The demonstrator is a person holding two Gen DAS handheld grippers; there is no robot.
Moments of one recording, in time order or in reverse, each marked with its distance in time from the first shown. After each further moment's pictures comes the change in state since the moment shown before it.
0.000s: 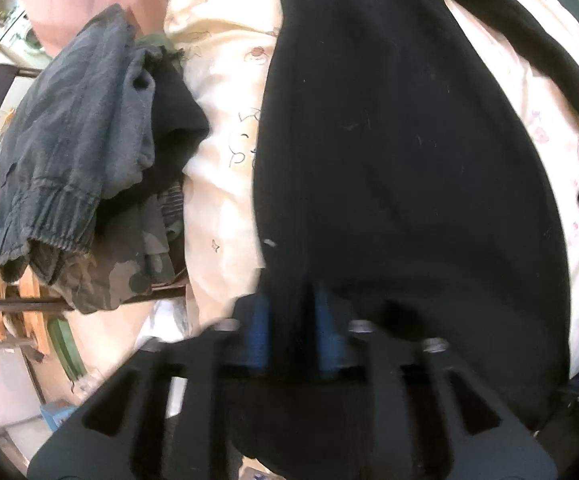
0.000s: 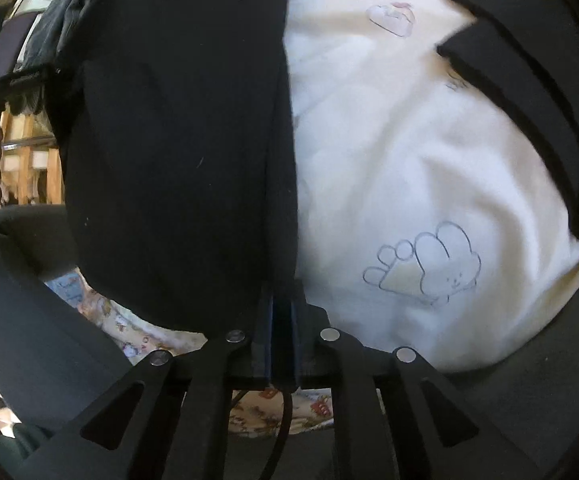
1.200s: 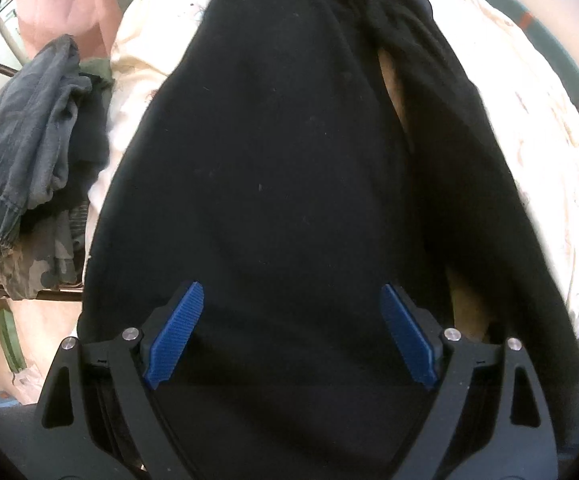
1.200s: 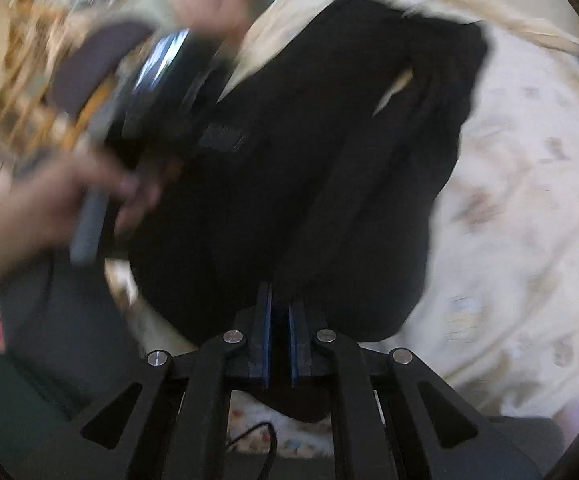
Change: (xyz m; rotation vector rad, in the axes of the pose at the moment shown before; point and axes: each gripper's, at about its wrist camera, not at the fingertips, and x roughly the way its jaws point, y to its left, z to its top) left arm -0.021 -0.085 0.009 -0.078 -0.087 -0.173; right arm -0.122 0.053 -0.005 -0.458 -0.335 -0.063
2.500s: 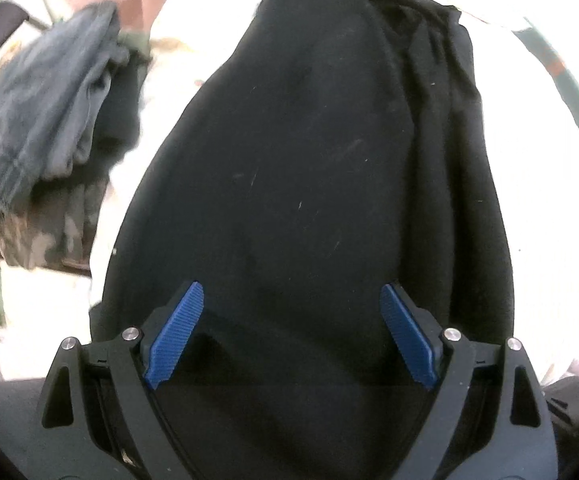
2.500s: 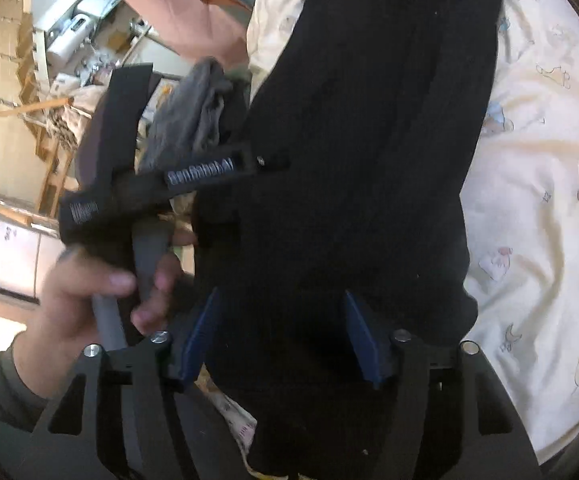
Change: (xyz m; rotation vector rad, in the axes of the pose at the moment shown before) left arm -0.009 0.035 0.003 -0.196 -0.004 -0.026; right arm 0.054 -0.056 0.050 0.291 -0.063 0.357
